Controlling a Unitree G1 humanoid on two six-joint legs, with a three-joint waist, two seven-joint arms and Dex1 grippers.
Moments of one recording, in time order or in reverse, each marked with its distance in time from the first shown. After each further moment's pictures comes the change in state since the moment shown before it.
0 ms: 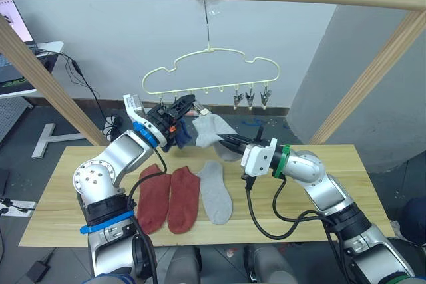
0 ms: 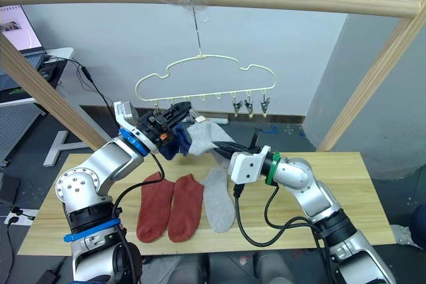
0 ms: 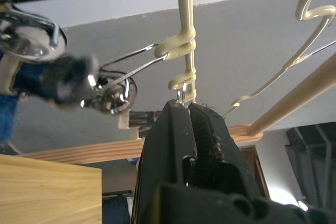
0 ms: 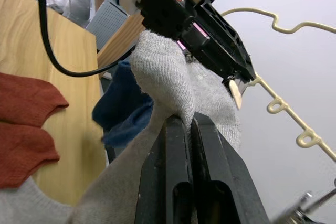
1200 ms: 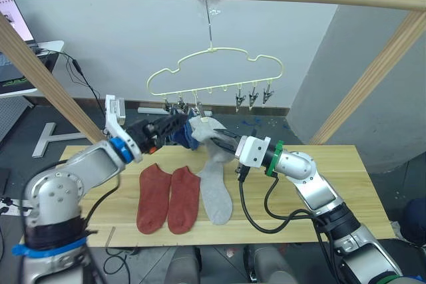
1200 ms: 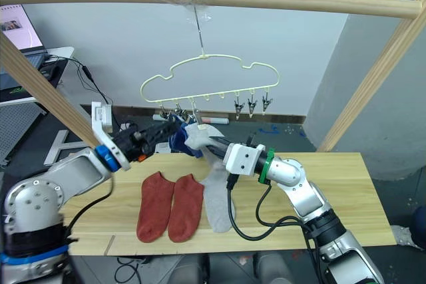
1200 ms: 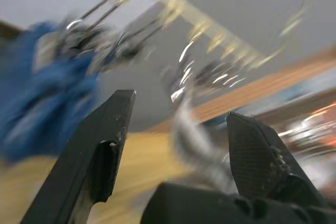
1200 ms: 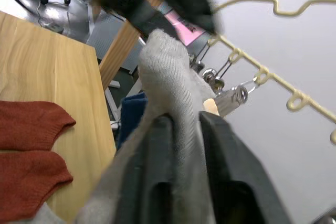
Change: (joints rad) left arm 0.303 0.487 -0.248 -0.338 0.330 -0.134 -0.240; right arm 0.004 0.082 -0.007 0.049 0.071 0.154 0.022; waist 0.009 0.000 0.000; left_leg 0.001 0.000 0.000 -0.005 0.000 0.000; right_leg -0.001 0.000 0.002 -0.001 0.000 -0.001
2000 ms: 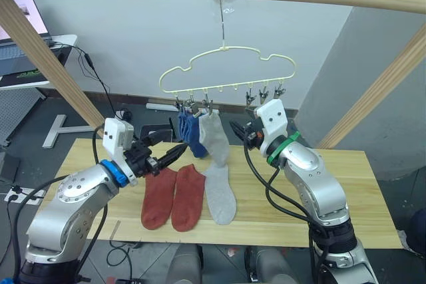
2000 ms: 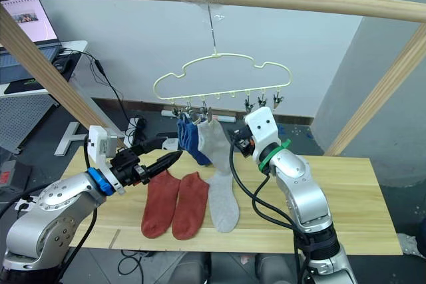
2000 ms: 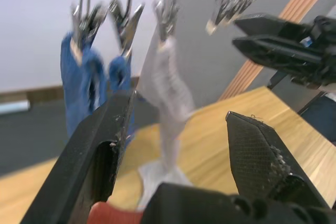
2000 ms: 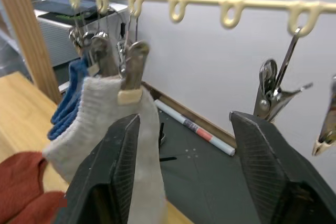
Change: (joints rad) left arm 0.161 -0.027 -0.098 -0.075 0.470 -0.487 -0.418; right arm 0.043 0.232 -0.188 -0.420 0.166 0.892 -0.279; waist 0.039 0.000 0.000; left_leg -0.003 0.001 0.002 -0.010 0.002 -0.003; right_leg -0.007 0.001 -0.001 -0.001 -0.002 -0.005
